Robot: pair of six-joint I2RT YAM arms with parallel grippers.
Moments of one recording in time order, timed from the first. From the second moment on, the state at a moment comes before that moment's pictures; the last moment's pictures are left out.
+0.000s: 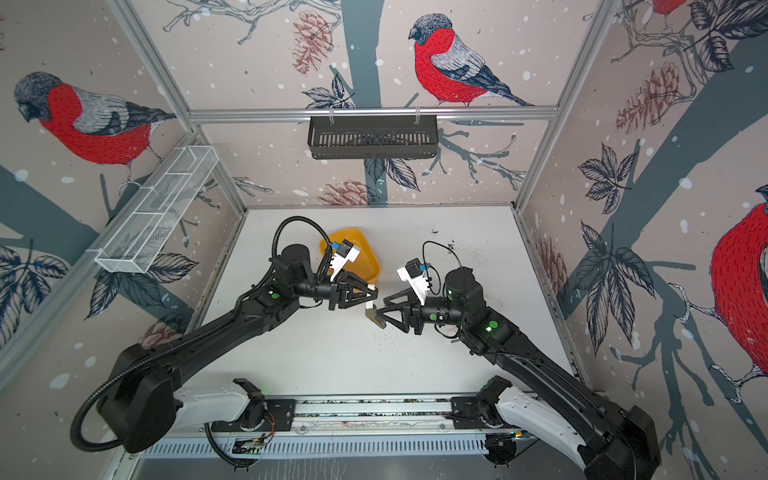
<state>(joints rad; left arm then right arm) -0.60 1.27 0.81 0.28 1.10 -0.50 0.69 0.89 0.67 -0.05 -0.75 0.37</state>
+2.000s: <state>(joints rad) -0.58 0.78 0.77 -0.24 0.50 -0.28 0.84 0.88 0.53 -0.26 -0.14 0.35</state>
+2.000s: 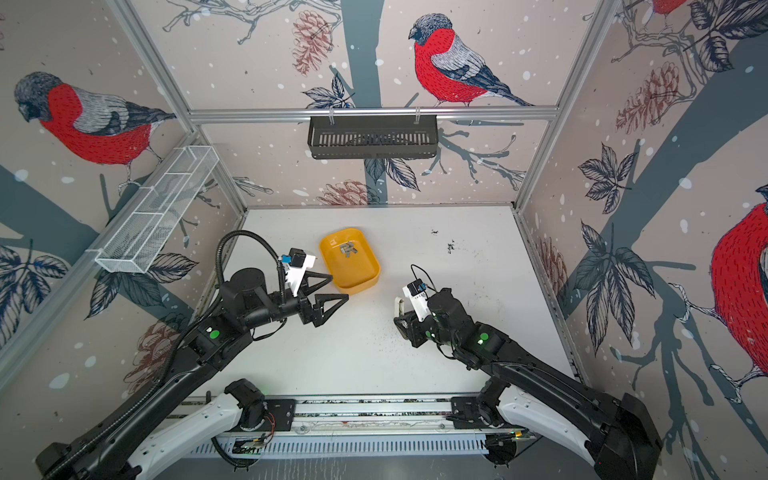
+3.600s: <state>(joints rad) -0.57 0.89 0.76 -0.33 0.48 -0.21 0.96 1.36 0.54 -0.18 0.22 0.37</state>
